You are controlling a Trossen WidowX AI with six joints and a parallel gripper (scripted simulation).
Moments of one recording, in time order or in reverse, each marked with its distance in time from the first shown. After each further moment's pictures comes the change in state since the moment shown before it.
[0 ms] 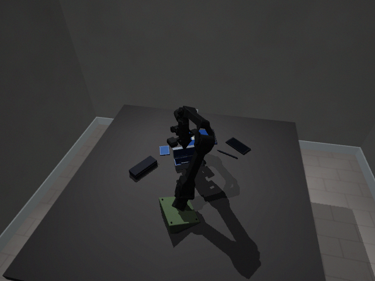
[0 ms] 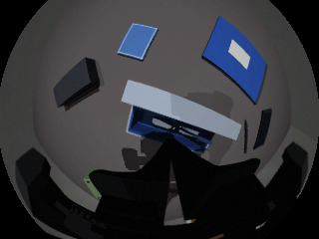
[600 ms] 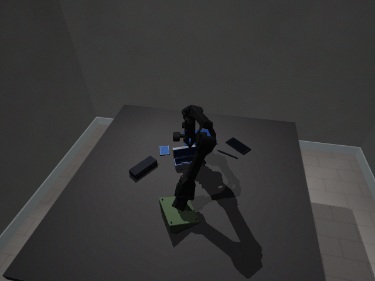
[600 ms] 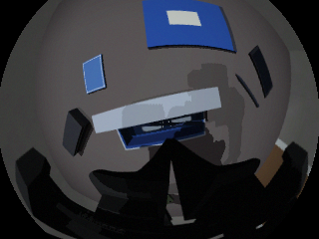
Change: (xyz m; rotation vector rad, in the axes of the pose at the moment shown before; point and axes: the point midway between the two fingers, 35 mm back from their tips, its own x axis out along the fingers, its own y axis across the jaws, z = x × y) arm -0.002 -0.032 -0.010 0.553 -0.003 0.004
